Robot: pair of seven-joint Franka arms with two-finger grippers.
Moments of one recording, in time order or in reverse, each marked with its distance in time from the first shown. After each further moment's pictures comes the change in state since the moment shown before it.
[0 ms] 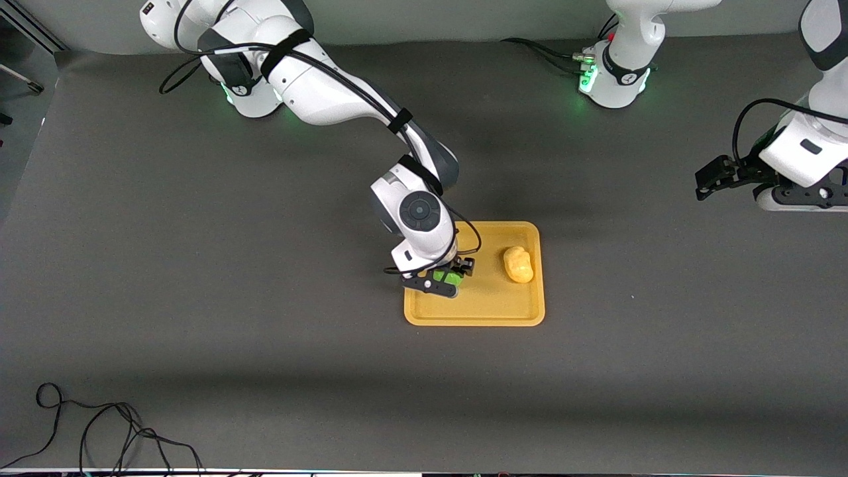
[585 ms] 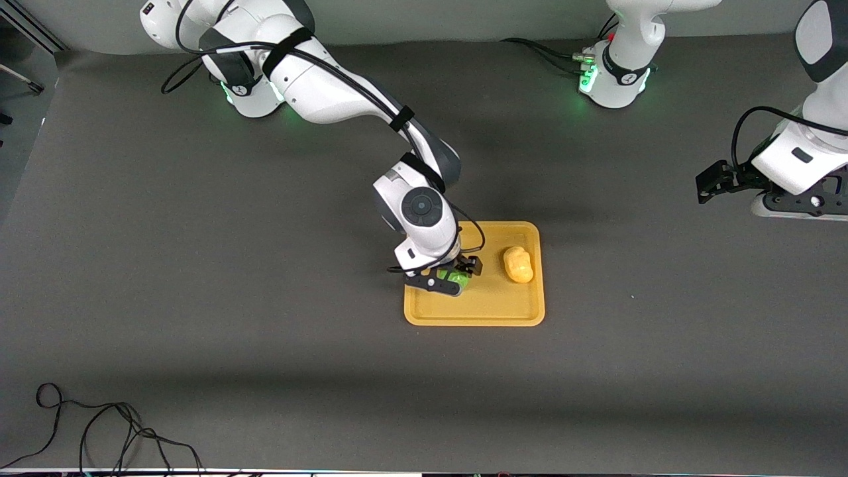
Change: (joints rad) left arm -0.001 0.015 -0.003 0.004 0.034 -0.001 0.048; right arm 0.004 -0.006 -0.002 0.003 -0.004 0.018 0.003
